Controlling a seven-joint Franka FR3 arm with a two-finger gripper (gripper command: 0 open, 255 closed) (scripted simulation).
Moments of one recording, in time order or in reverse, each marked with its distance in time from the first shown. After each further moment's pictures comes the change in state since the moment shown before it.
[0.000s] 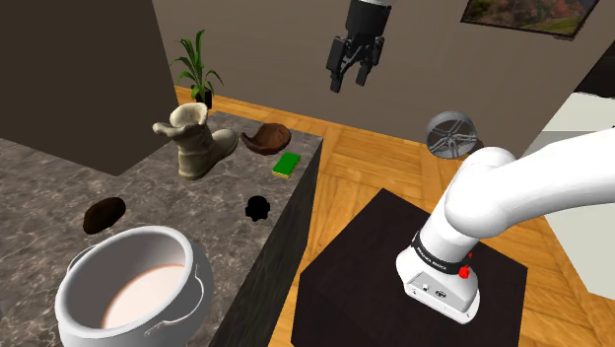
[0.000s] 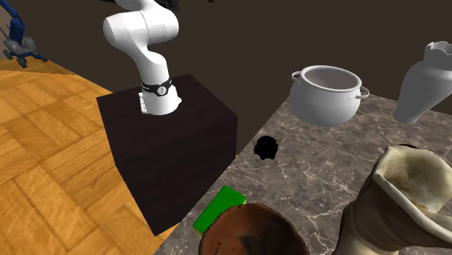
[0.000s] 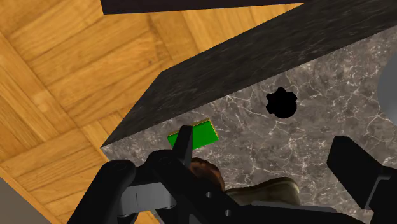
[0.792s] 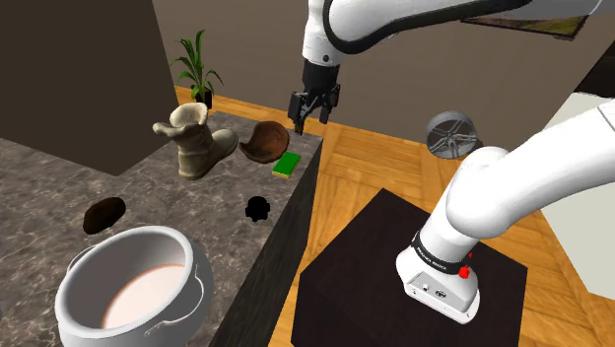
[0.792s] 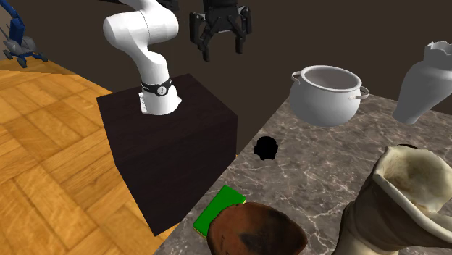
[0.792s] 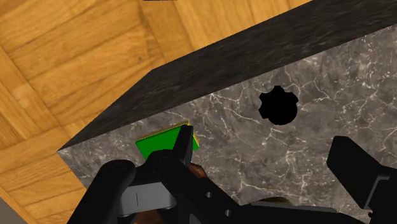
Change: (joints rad) arm 0.028 0.205 0.089 -0.133 0.024 0.317 0.041
